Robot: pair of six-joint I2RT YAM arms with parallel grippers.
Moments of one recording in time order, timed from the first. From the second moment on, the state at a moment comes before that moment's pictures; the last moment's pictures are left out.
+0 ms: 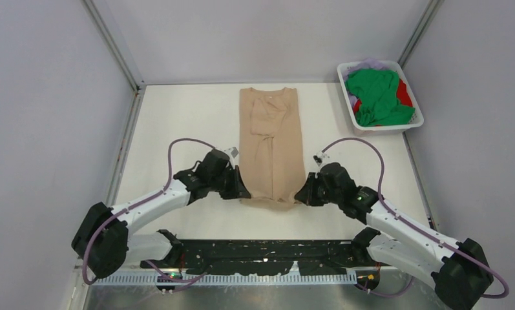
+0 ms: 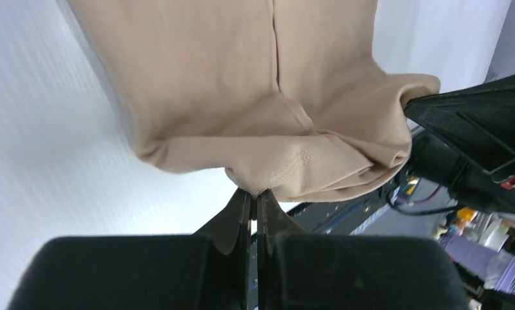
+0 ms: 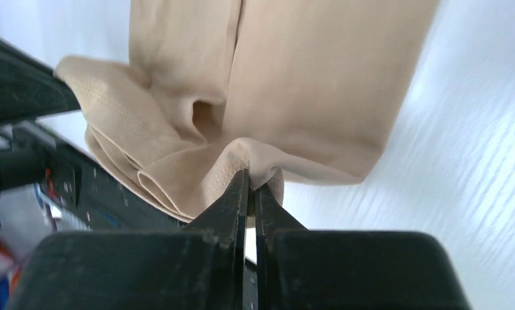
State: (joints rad) left arm -0.72 1.19 0.65 -0.31 0.26 -0.78; right arm 0.68 0.83 0.44 -0.35 -0.15 0.66
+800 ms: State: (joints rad) left arm -0.37 1.76 1.23 -0.30 0.39 -0.65; right arm 0.38 1.43 0.88 -0.09 -0.03 0.62
